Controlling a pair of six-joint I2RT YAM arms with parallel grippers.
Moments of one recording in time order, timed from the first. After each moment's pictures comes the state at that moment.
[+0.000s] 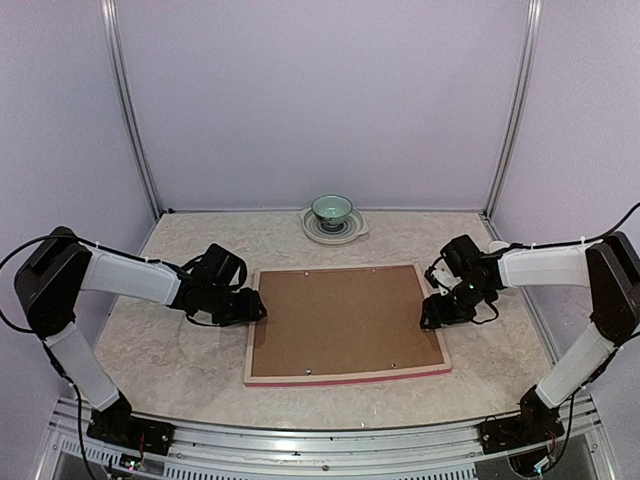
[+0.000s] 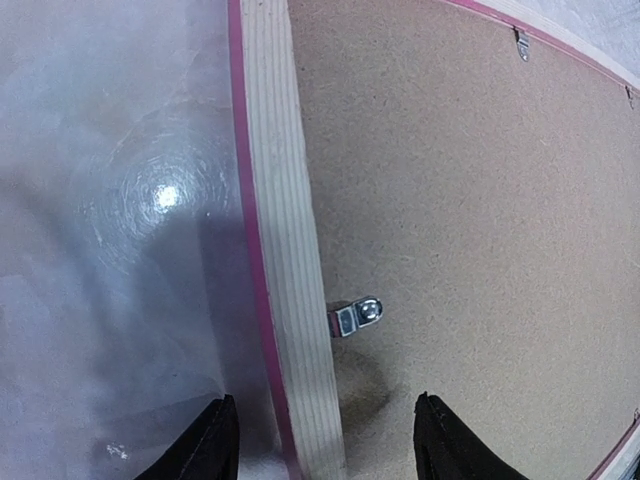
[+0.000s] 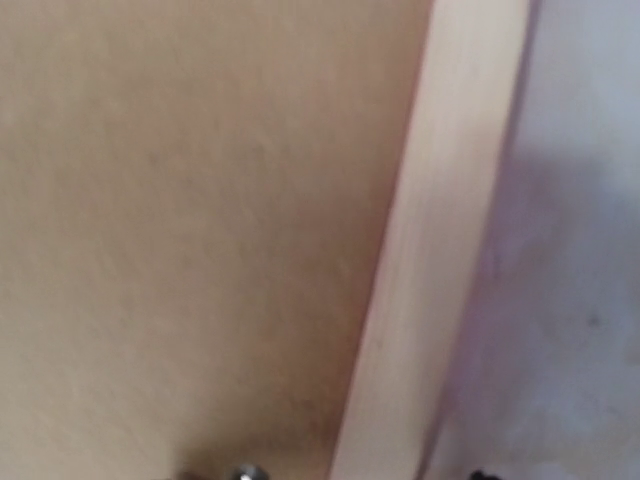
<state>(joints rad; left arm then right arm) -0.62 1.68 0.82 -0.09 0.05 -0.65 0.42 1.57 0.84 -0.49 -0.13 0.20</state>
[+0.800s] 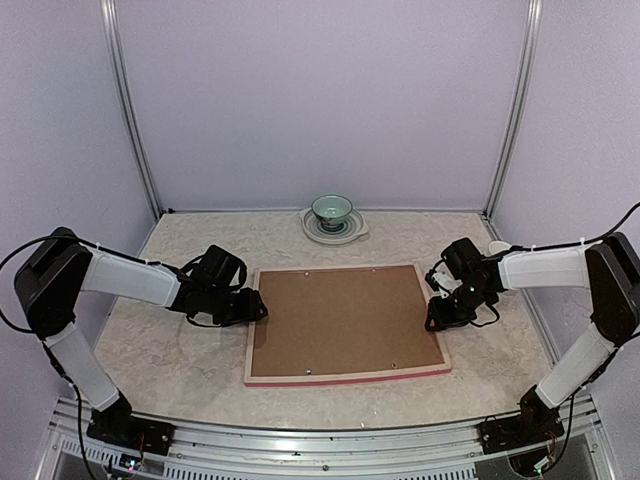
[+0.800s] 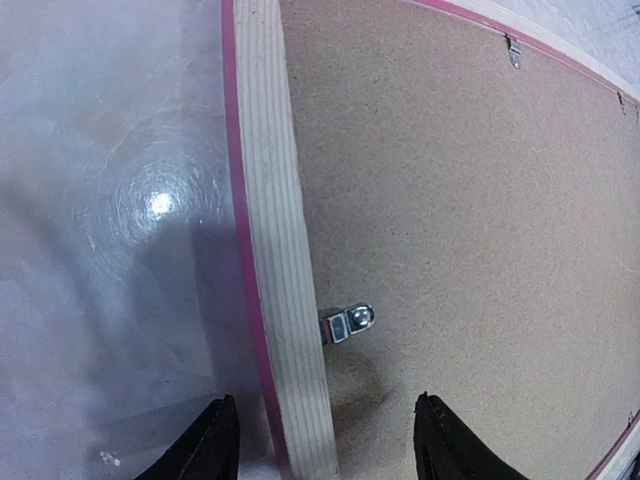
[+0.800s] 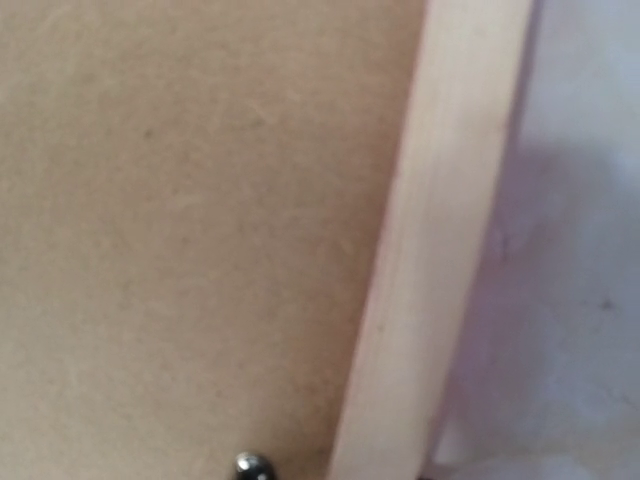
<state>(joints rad) -0.62 1.68 0.80 -0.05 0.05 -0.66 0.42 1.57 0.82 -0.48 -0.14 0.21</state>
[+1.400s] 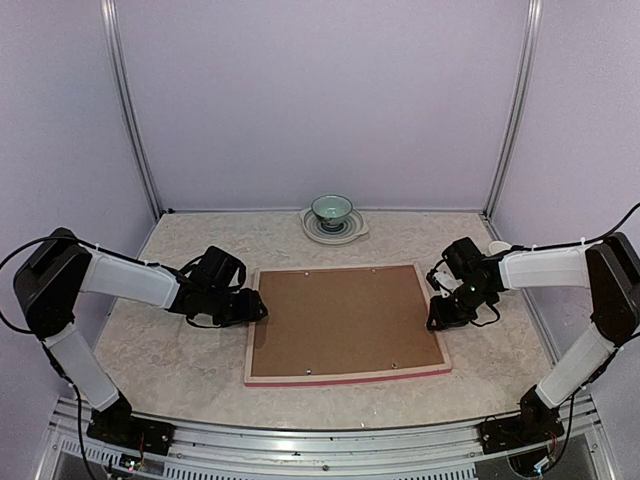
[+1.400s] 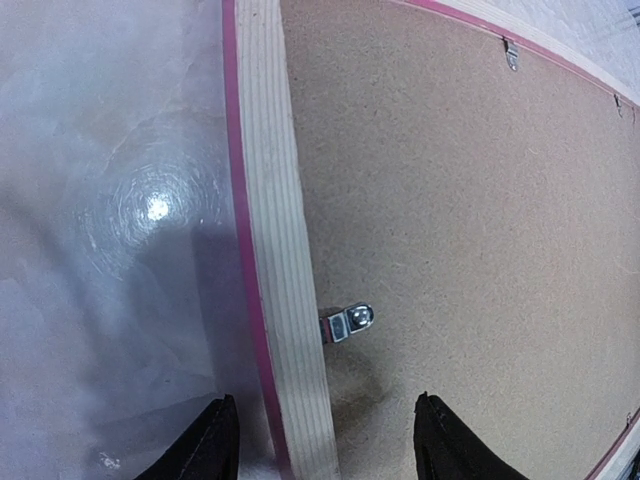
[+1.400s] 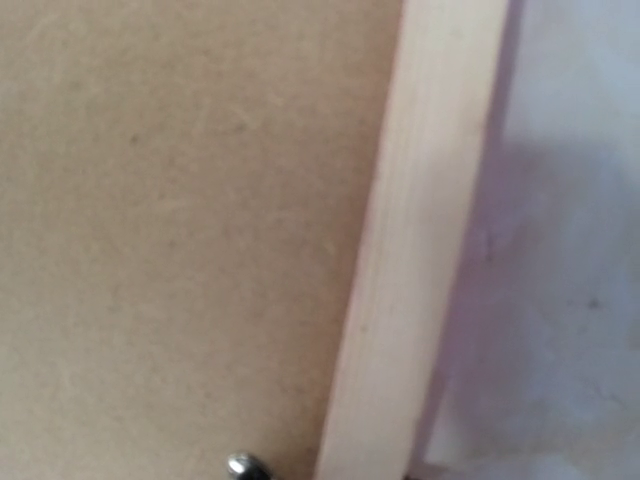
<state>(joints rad) -0.62 1.68 0.79 -0.03 0.05 -0.67 0.42 1.57 0.82 -0.48 -0.13 0.22</state>
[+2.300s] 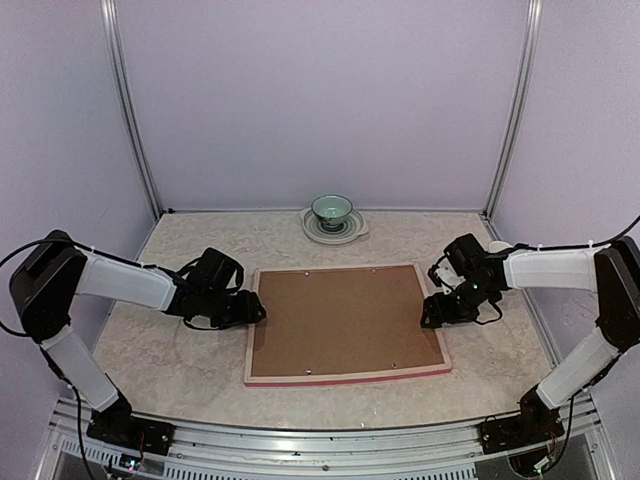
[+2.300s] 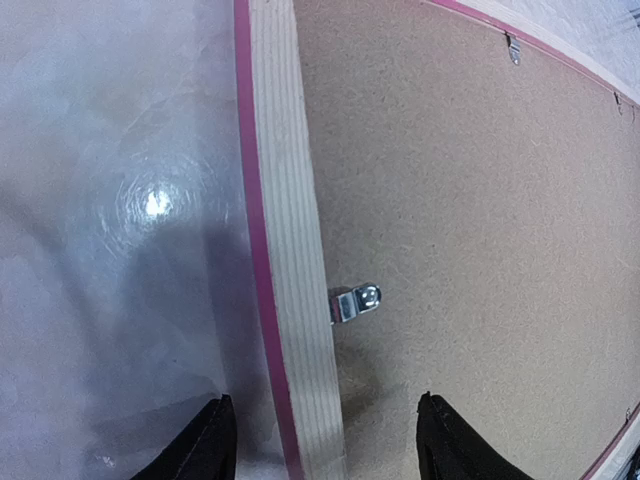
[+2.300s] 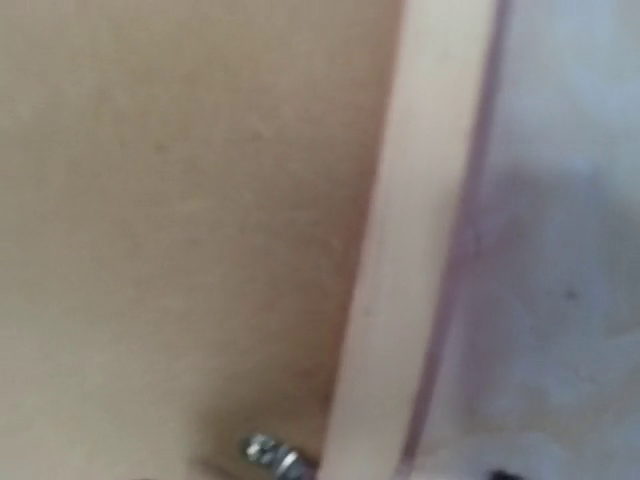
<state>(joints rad) -0.62 1.66 0.77 -0.03 0.05 -0.67 0.42 1.54 0.83 -0.49 -0.12 0.22</state>
